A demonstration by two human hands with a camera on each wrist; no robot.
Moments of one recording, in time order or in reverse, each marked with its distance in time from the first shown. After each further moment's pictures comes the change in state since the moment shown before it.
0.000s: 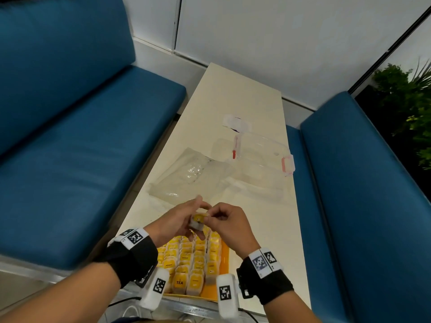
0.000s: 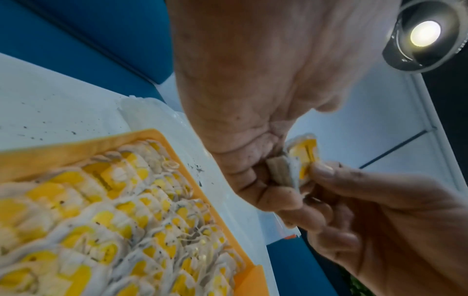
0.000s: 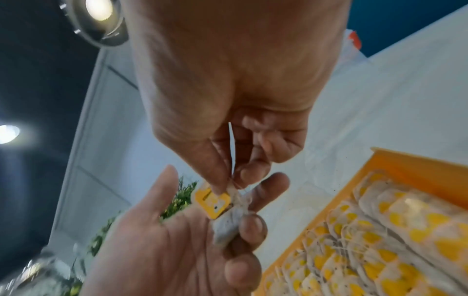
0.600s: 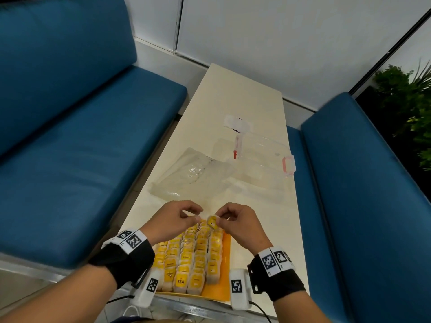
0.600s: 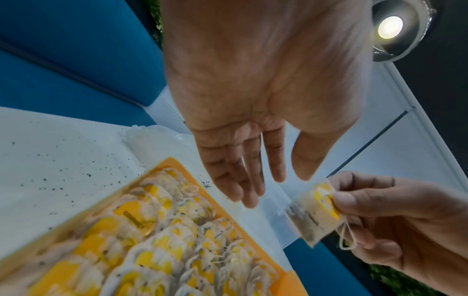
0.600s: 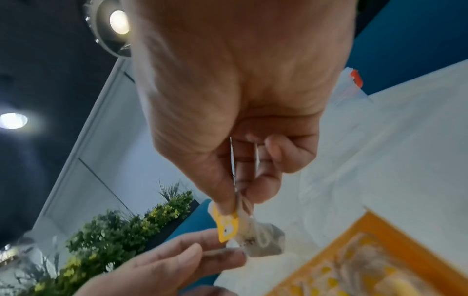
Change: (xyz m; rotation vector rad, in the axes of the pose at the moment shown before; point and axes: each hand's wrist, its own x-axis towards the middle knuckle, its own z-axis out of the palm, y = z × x) left_hand 0.000 -0.014 -0.018 0.649 0.302 0.171; right_hand 0.005 0.011 -0.025 -0.205 -0.030 0.013
